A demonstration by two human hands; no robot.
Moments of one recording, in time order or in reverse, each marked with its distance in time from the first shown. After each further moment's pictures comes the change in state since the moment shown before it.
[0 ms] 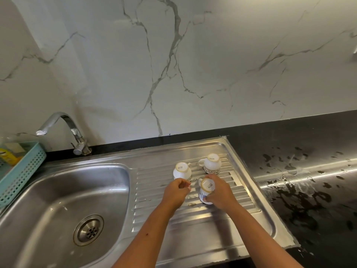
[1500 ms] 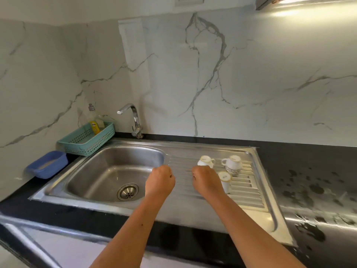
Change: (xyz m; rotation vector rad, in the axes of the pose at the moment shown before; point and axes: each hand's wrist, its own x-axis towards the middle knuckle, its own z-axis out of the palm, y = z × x) left_hand -0.144 0.008 -0.044 0.586 0.676 0.041; right_hand -0.098 -0.097 -0.001 -0.504 0.032 -0.625
